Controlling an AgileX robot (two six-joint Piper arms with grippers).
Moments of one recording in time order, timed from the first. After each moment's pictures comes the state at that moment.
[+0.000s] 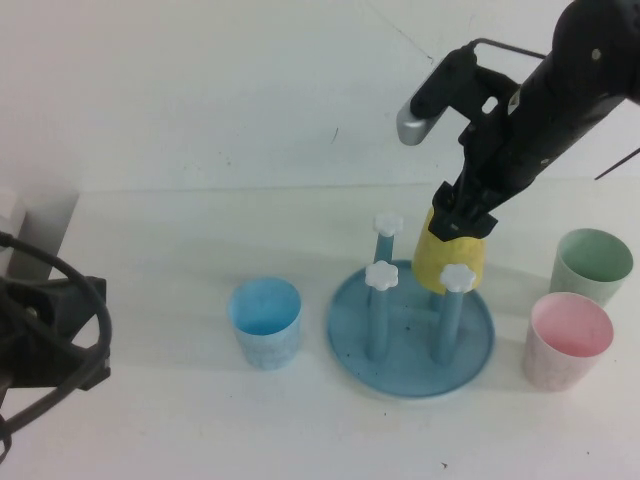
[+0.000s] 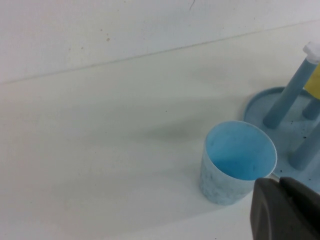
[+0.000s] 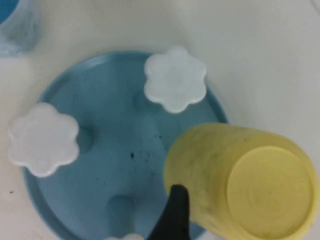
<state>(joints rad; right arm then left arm) 0.42 1.89 -1.68 0.12 0.98 -0.62 -0.09 0.85 -0.61 -0.79 0.46 0.73</state>
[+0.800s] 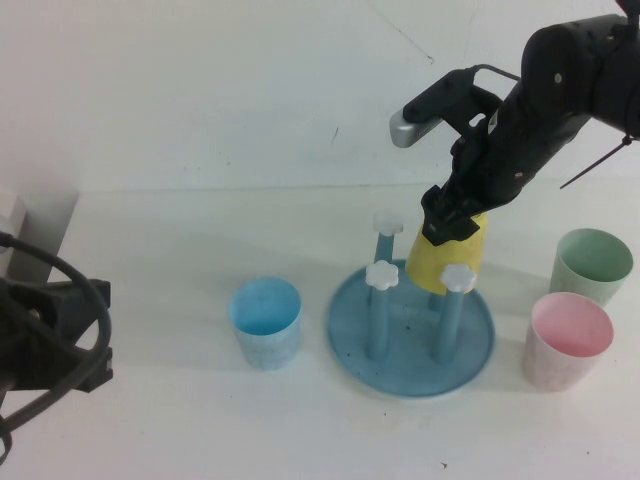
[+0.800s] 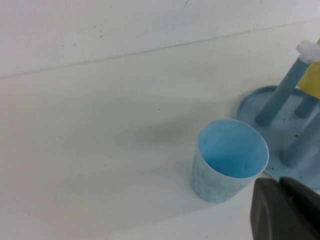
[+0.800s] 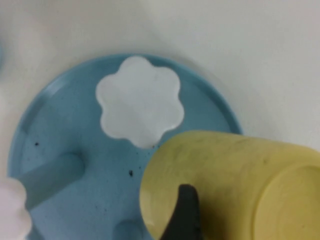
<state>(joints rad) 0.42 1.99 -1.73 0.09 0.97 -0.41 -0.09 0.85 -0.61 -0.81 0.47 0.73</state>
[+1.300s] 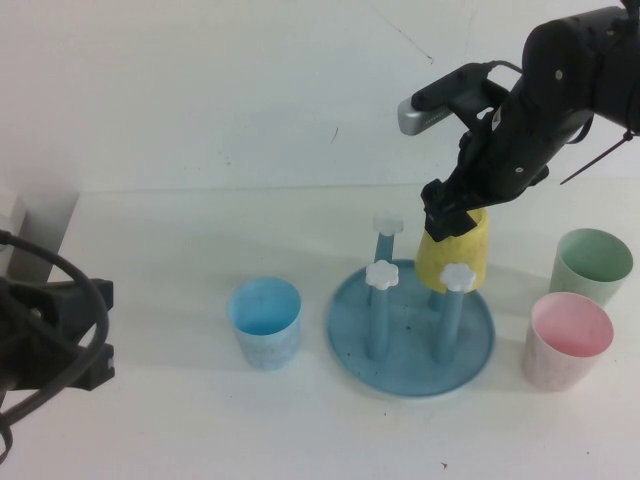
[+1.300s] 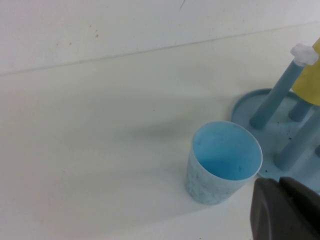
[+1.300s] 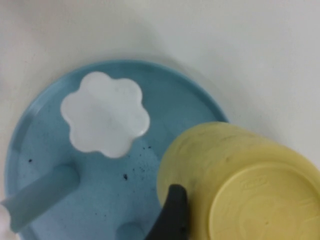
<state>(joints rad) 0.42 1.99 -1.74 0.04 1.00 -0.26 -0.09 0.85 -0.61 -0.83 0.48 0.73</state>
